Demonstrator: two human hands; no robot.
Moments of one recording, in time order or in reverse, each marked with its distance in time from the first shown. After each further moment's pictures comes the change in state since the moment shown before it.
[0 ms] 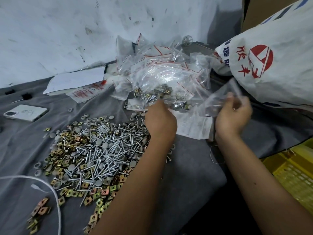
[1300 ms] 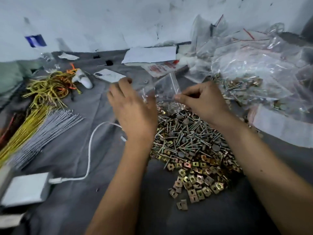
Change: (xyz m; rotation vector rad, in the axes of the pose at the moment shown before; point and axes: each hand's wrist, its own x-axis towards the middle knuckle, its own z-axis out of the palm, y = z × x) left_hand -0.022 -0.190 -0.190 0.122 0.727 0.047; right_hand -0.189 -0.061 0.141 -0.186 -1.256 -0.264
